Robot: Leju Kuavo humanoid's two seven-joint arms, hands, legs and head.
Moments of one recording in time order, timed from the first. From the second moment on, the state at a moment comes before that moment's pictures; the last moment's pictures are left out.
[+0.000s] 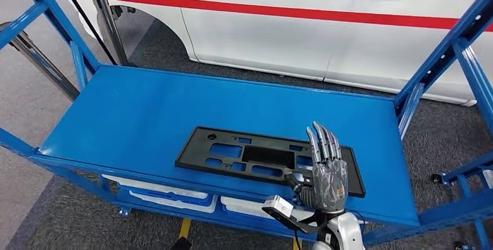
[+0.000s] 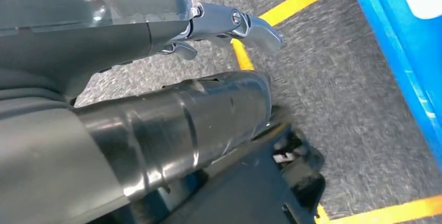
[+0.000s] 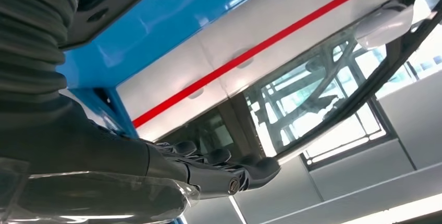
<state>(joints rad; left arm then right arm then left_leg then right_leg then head) -0.11 -0.23 0.82 -0.20 -1.28 -0.01 -0.48 -0.03 -0.01 0.41 -1.54 1.15 -0.70 -0.29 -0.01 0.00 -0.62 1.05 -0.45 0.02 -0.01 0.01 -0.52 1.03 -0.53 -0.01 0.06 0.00</state>
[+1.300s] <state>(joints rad) -0.12 -0.24 0.77 -0.20 -1.31 0.03 -0.42 -0.21 -0.26 0.59 -1.47 0.99 -0.37 -0.31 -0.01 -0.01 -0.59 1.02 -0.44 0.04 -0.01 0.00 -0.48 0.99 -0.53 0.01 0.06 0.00</state>
